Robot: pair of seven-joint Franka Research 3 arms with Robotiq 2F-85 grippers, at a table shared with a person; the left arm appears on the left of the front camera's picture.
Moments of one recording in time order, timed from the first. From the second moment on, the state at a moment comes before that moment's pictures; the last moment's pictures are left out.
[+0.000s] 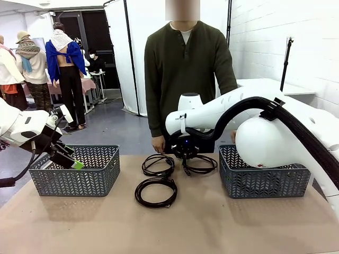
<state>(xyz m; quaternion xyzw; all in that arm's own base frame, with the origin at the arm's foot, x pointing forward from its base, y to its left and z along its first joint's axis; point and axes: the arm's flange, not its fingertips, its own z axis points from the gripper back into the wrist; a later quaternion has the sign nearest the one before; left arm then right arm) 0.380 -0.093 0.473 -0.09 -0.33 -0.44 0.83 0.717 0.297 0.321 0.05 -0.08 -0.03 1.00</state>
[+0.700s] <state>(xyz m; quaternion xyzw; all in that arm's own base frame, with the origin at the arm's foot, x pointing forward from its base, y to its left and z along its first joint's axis) 0.380 -0.093 0.473 -0.09 -0.33 -0.44 0.83 0.673 0.331 0.434 0.06 -0.08 0.22 0.97</state>
